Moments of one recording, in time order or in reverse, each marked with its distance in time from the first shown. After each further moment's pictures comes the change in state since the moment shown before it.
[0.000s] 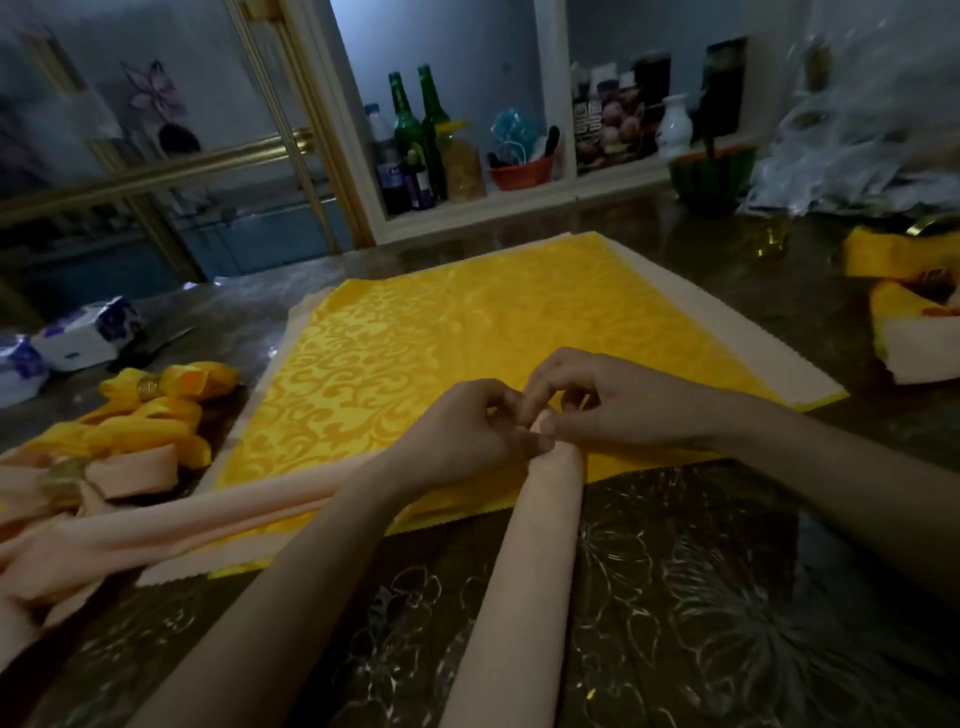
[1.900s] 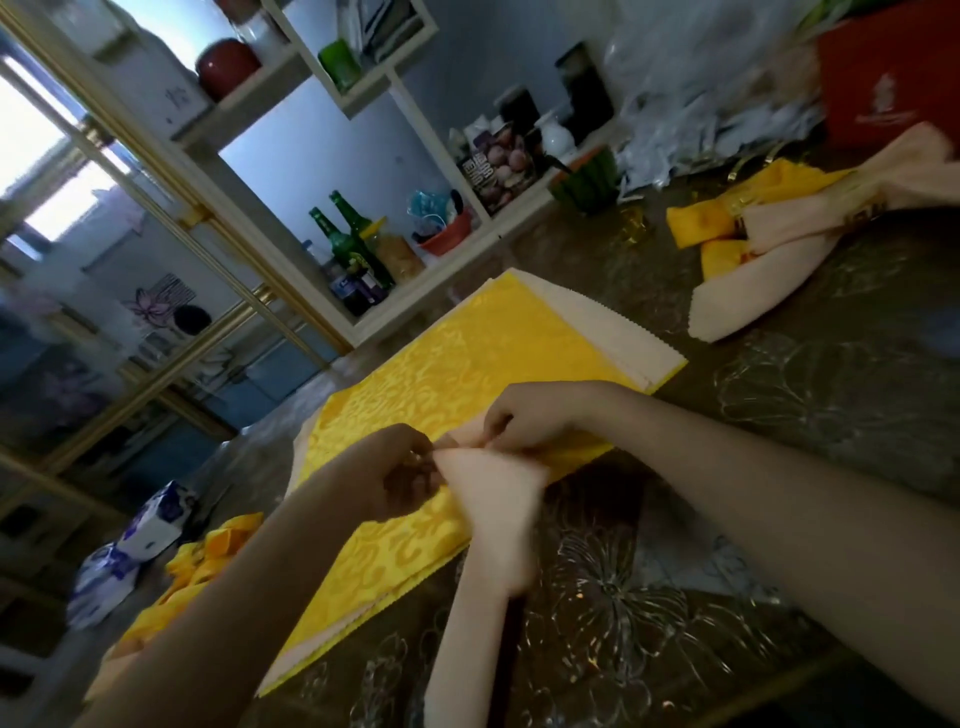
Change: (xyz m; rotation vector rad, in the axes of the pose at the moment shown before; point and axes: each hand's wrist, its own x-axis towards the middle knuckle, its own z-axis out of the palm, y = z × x) left_hand 0.016 0.083 -0.008 -0.214 0.074 -0.814; right_hand -0.012 0.023 -0.031 -0.009 0.000 0.145
